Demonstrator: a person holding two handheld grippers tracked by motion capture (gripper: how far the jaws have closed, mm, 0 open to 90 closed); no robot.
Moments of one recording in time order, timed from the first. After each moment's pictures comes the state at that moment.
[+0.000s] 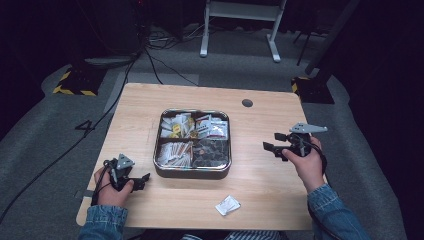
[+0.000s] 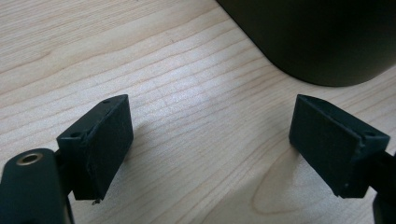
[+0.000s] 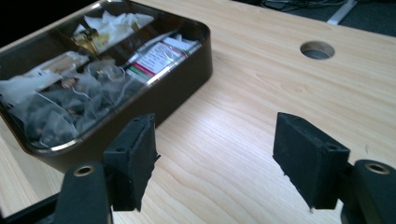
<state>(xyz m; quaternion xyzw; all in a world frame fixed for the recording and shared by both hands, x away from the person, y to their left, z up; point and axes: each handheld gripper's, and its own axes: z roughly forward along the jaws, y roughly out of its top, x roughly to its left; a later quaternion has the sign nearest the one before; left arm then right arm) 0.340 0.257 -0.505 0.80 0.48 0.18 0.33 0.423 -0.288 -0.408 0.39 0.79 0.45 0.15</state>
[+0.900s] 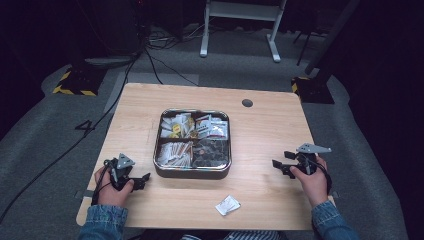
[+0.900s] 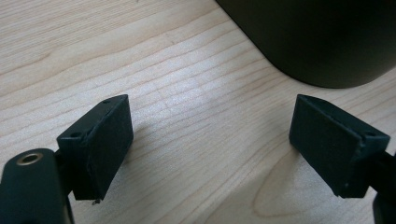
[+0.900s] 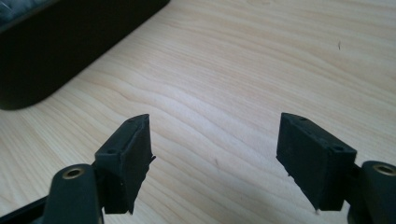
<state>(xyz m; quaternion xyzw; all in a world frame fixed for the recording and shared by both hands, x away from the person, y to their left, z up) 0.341 0.257 -0.505 0.80 0.48 0.18 0.33 0.403 -0.331 -0.480 0.42 0.79 0.41 0.15</state>
